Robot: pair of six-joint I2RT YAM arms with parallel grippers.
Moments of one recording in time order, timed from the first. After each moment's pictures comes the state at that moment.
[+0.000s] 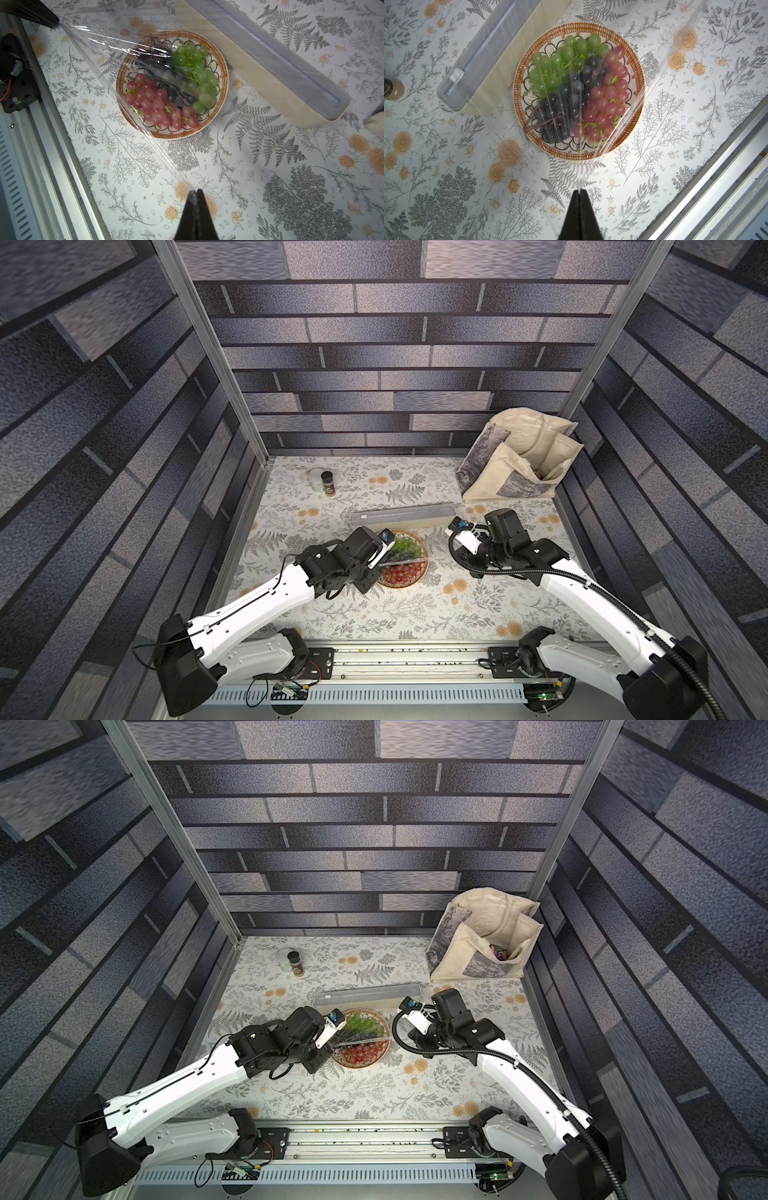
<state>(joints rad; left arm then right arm) -0.87 1.10 0.92 -0.84 -0.08 -0.01 0.53 1.06 0.82 -0.71 -0.35 -0.34</state>
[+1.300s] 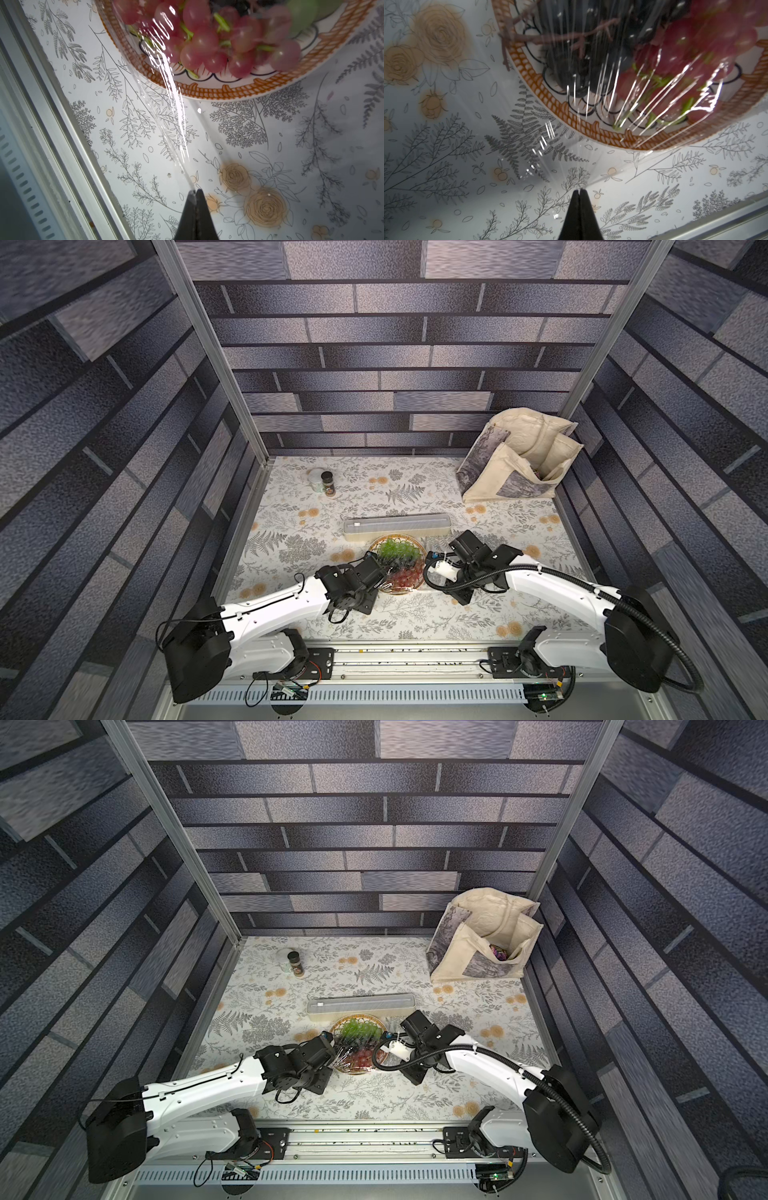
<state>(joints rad) -0.94 1.18 0.65 -0.72 -0.10 -0.53 0.74 1.29 0.74 -0.72 -0.28 -0.32</state>
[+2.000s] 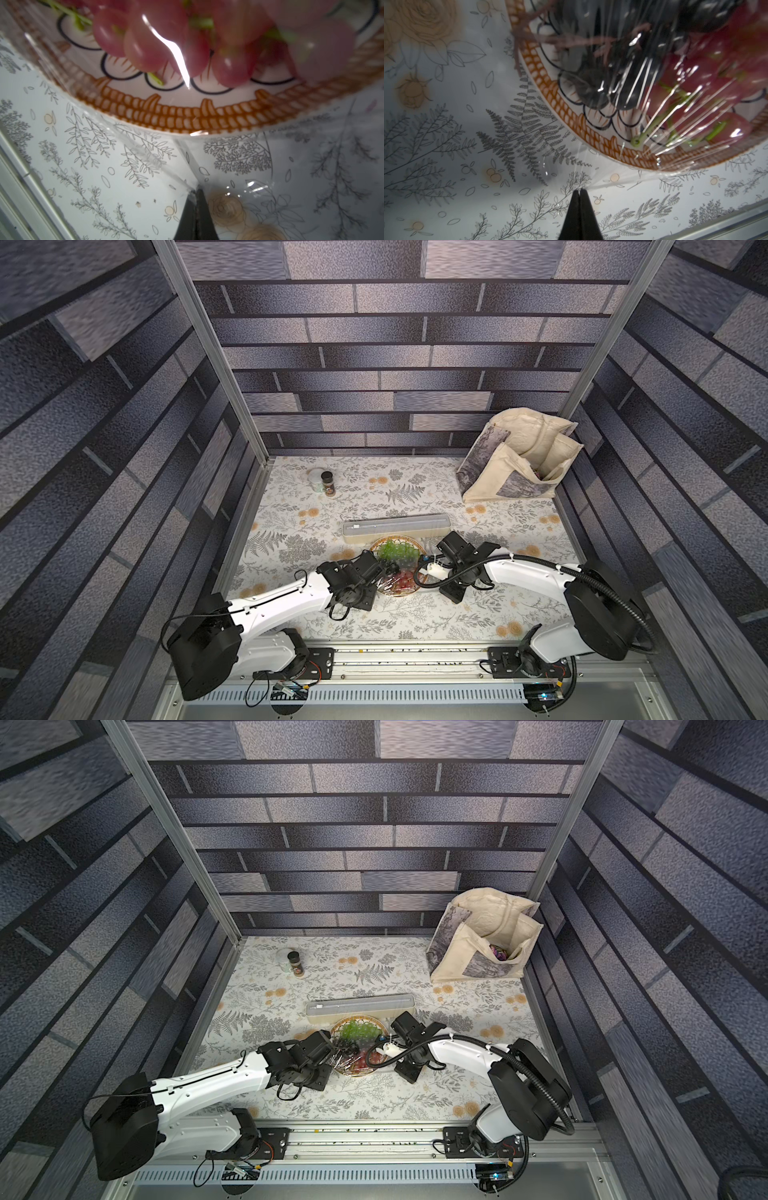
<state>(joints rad) -0.86 1.23 0.65 -0.70 -0.03 -0.55 0.74 1.50 0.76 -0.61 -0.21 -0.33</state>
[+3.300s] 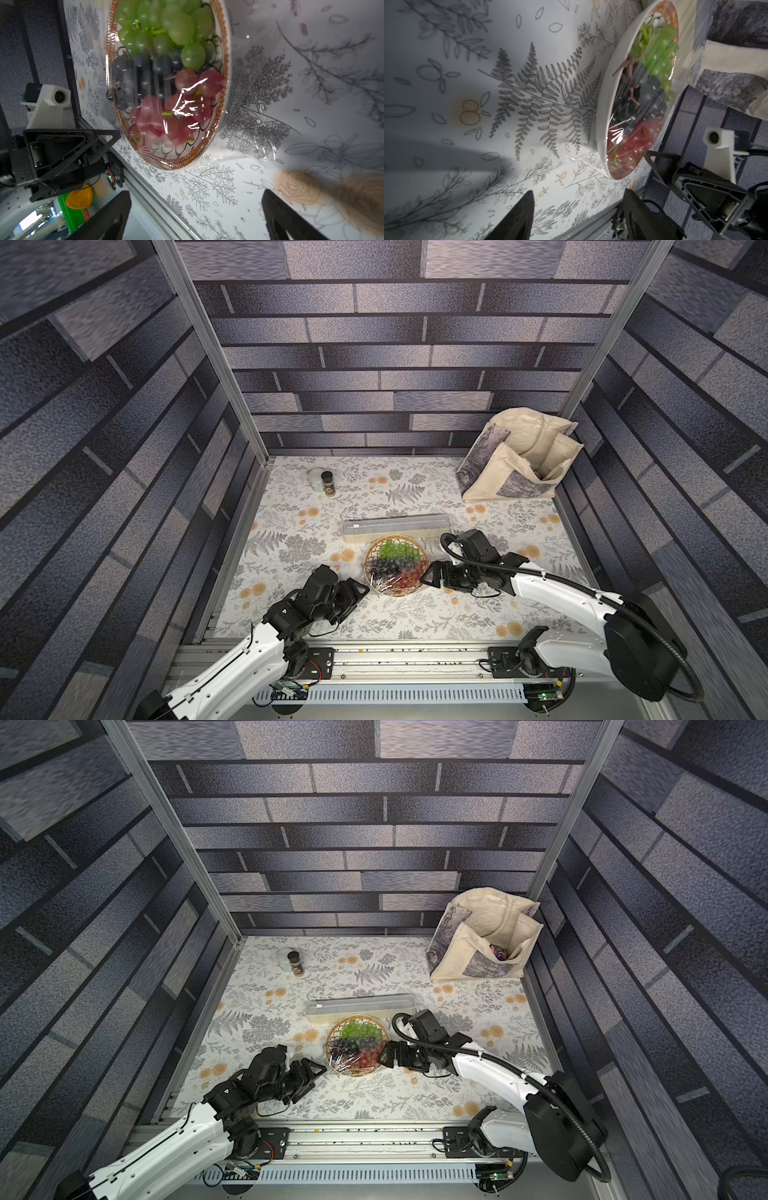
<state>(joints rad) -0.63 0.62 0.21 -0.35 0.28 -1.34 0.67 1.27 0.60 -0.32 -0.49 0.75</state>
